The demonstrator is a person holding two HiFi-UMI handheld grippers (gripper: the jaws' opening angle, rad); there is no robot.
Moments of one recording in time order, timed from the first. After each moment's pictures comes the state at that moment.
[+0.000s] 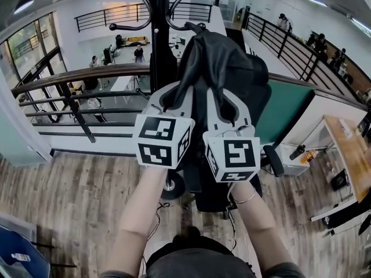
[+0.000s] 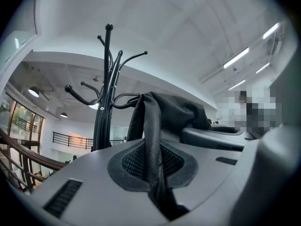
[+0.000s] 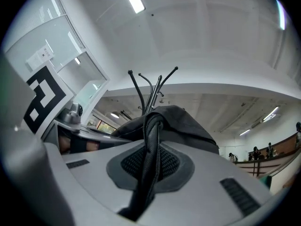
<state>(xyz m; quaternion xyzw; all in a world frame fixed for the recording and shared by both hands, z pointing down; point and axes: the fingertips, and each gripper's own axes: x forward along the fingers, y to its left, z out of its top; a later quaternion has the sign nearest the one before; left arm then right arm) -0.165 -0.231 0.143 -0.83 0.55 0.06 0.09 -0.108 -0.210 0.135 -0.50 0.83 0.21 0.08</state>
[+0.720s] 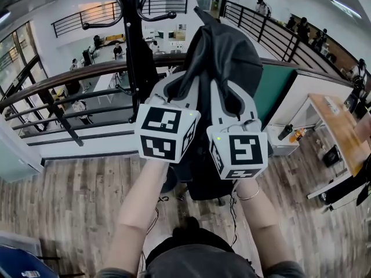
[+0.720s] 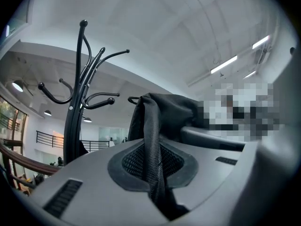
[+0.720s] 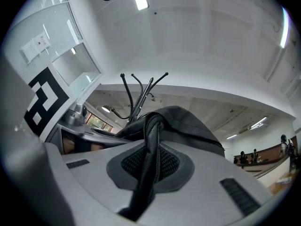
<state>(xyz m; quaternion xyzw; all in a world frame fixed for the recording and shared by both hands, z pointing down) -0.095 -0.211 0.139 -0.87 0.48 0.05 0.10 -0.051 -0.178 0.131 -0.56 0.80 0.22 0.06</state>
